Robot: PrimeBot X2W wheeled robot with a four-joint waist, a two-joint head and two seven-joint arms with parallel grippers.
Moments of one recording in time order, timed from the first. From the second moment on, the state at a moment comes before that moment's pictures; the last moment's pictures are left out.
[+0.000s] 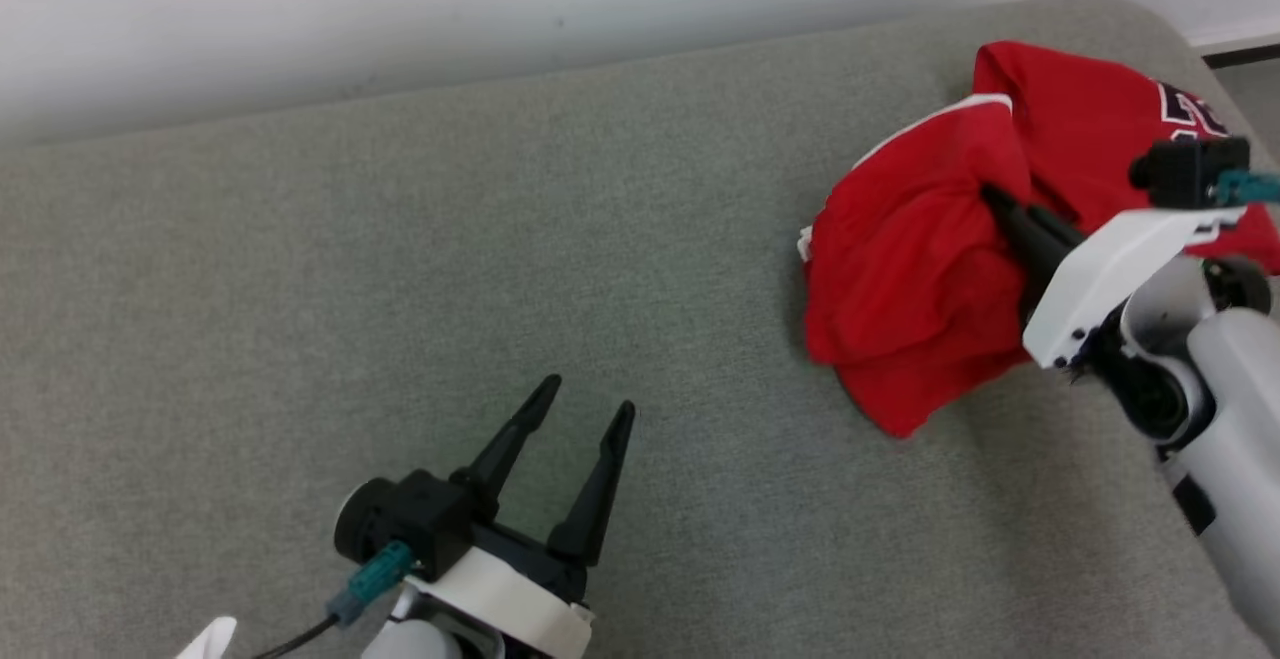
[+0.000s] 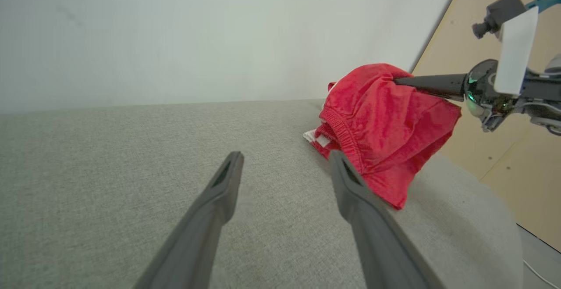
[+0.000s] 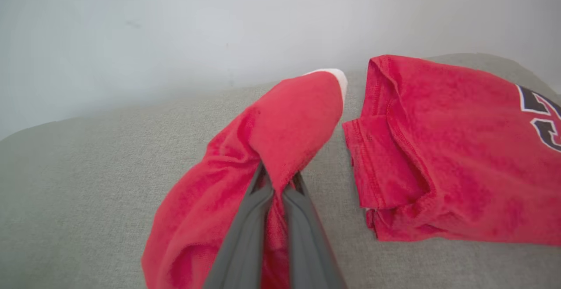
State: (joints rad) left arm -0.24 0.10 -0.39 0.16 -0.26 -0.13 -0.26; right arm -0.79 -0.27 0.46 0.63 0.86 0.13 0.22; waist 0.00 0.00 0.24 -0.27
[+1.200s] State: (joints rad) left arm -0.35 0.18 -0.39 0.08 -0.26 -0.13 -0.27; right arm -1.08 -0.77 0.56 0.76 0.74 0.13 0.25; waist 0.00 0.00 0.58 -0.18
